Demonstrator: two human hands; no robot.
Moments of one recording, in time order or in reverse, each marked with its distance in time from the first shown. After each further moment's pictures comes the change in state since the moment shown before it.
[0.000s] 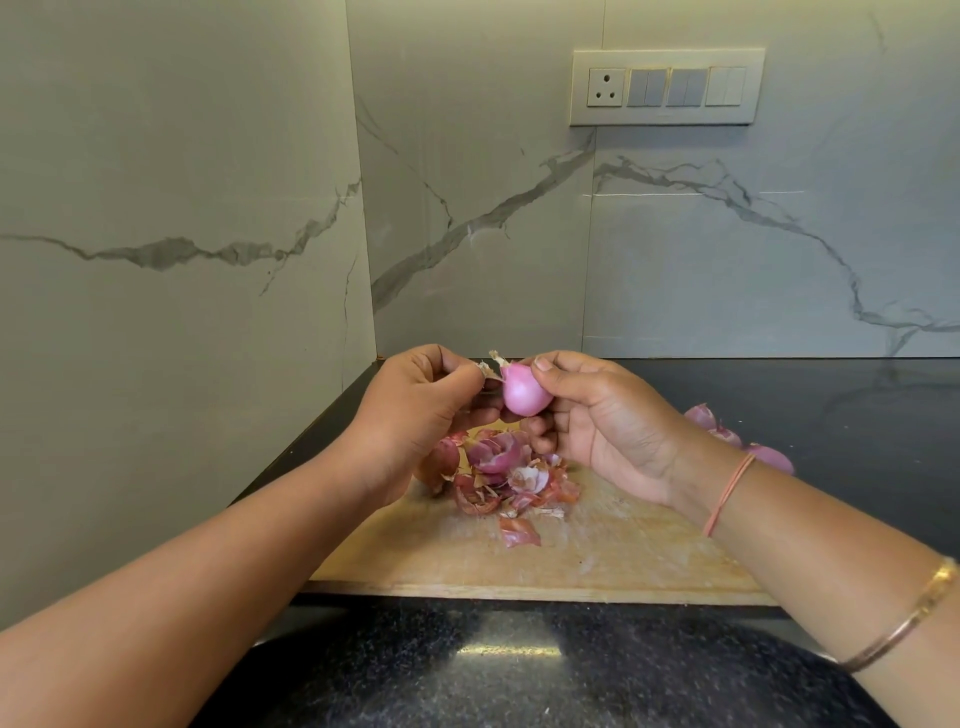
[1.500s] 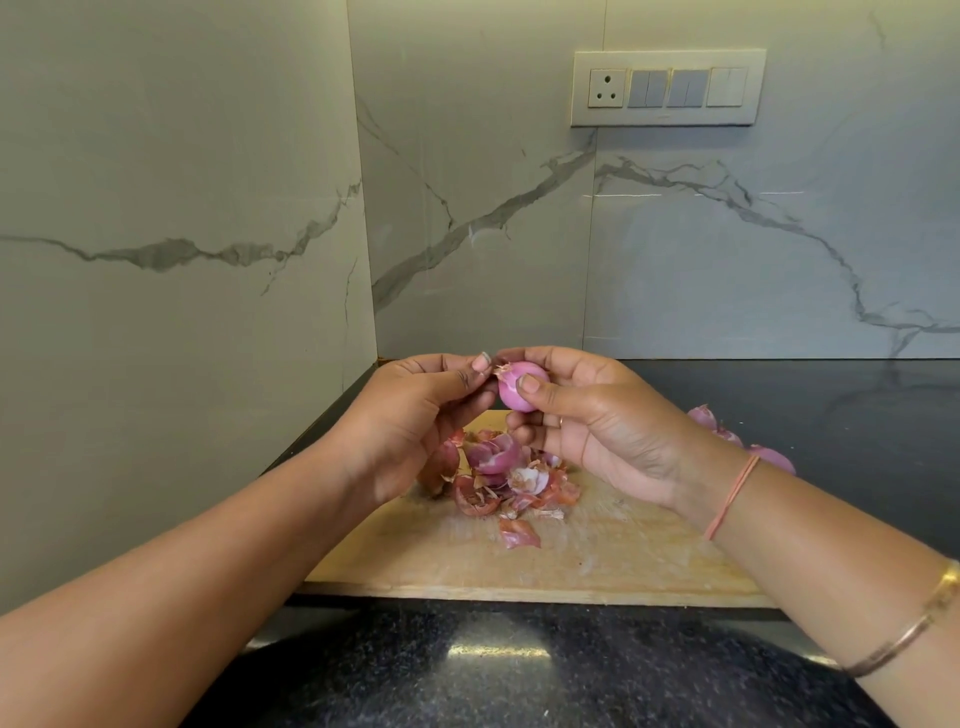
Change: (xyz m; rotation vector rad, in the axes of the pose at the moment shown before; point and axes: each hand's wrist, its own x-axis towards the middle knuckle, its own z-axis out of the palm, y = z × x) left_hand 0.003 0.002 -0.004 -0.322 -0.091 -0.142; right_hand -0.004 -0.004 0.002 0.080 -0.115 -0.024
